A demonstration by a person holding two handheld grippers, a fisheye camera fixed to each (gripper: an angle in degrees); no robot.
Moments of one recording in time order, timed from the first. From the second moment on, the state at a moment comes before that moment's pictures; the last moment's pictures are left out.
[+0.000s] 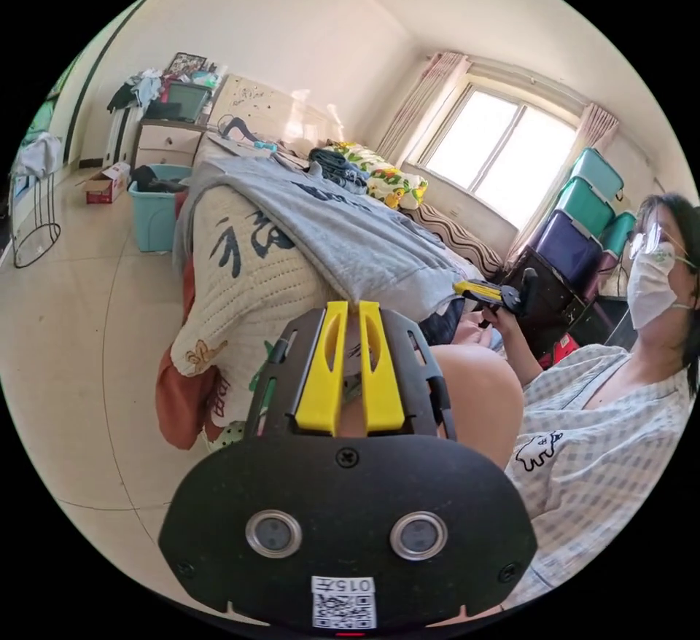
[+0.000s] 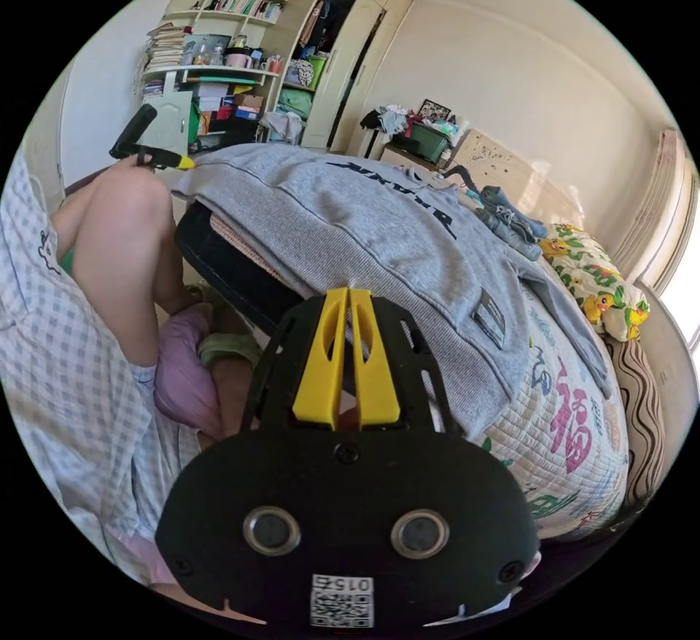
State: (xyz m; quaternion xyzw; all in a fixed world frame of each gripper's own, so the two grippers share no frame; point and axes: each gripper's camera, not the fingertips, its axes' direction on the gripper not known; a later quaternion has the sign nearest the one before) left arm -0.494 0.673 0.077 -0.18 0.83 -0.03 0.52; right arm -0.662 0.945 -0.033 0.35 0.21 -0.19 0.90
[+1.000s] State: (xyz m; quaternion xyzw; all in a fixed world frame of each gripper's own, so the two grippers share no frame) left arm -0.488 0.443 0.008 -0.12 0.73 0.10 0.67; right arm -0.463 0.955 -0.383 0.57 -0.09 0.05 0.82
